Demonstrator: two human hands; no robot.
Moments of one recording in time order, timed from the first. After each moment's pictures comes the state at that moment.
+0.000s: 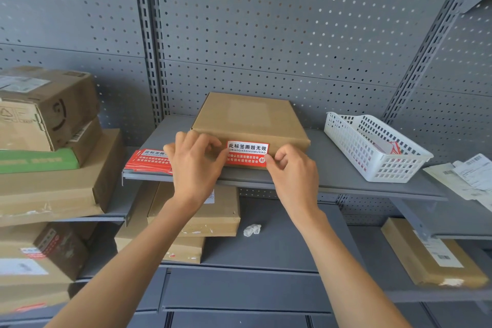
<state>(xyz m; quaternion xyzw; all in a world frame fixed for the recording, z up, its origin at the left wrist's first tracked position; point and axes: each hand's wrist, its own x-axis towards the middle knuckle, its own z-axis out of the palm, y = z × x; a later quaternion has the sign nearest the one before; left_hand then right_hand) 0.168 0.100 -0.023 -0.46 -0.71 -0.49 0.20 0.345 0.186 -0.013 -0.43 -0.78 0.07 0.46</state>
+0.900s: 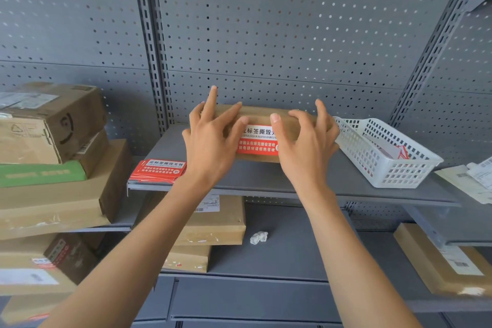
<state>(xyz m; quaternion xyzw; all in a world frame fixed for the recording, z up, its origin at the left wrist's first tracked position) 0.179 0.120 0.048 -0.50 -0.72 -0.47 0.09 0.329 0.198 0.048 -0.47 -0.73 0.09 0.48</state>
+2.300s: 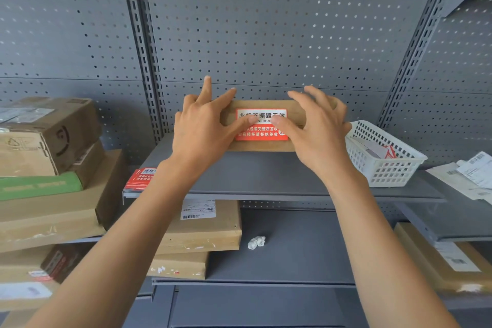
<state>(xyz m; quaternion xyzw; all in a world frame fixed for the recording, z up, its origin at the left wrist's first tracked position) 0.190 0.106 0.104 -0.54 -0.75 -0.36 0.14 0.373 0.190 0.110 -0.44 -0.81 0.08 0.39</state>
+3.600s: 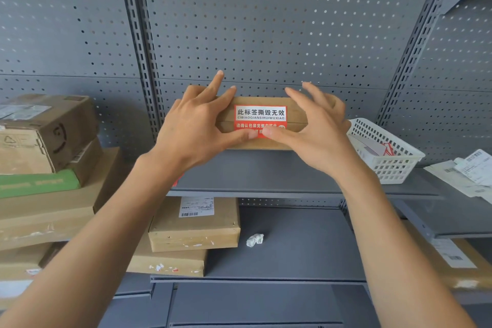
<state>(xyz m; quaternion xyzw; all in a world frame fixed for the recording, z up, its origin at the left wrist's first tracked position) 0.178 0.087 0.110 -0.63 -0.69 -0.28 0.20 0.386 0.182 0.115 -0.41 -0.84 0.13 0.34</state>
